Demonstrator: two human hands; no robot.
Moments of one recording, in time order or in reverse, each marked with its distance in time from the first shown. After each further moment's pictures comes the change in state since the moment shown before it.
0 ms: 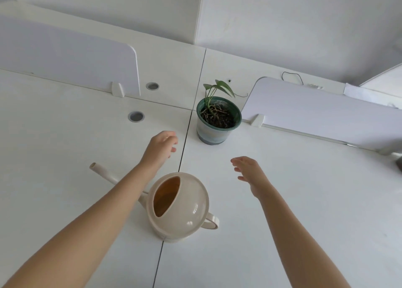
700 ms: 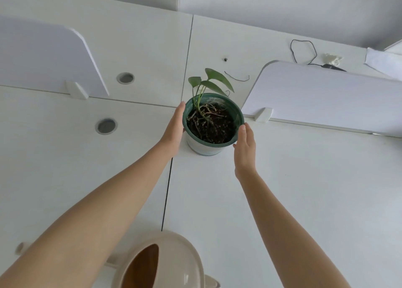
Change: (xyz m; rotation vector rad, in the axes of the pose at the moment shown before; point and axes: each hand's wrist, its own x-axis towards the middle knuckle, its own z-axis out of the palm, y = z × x) left_hand 0.160 0.015 0.084 -0.192 -0.225 -0.053; right_hand 0.130 -0.037 0.025 0.400 0.269 -0.134
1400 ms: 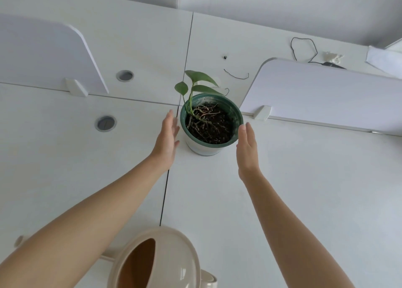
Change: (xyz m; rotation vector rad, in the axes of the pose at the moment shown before) left_hand -0.019 -0.023 -0.004 -0.203 0.055 -0.051; right_hand -0.008 -0.004 -0.015 -0.026 -0.107 -0.025
